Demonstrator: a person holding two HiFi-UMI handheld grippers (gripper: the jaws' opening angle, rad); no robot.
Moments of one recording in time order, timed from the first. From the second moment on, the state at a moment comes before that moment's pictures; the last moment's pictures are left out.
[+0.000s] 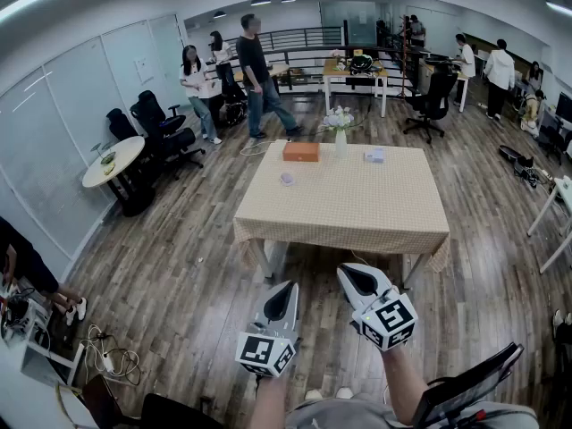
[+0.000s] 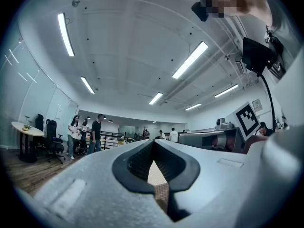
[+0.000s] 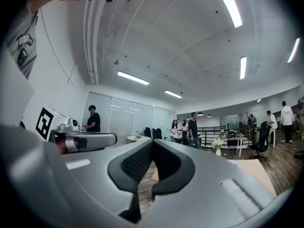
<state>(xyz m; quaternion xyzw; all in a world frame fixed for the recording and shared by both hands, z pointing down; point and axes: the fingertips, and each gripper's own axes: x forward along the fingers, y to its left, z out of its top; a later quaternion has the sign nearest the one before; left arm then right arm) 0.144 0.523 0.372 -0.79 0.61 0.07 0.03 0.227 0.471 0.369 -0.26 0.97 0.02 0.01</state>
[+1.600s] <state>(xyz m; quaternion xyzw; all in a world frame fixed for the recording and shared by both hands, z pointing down) 0.106 0.406 0.399 -0.77 0.63 0.06 0.02 0.192 0.358 0.403 -0.23 0.97 -0.02 0.01</state>
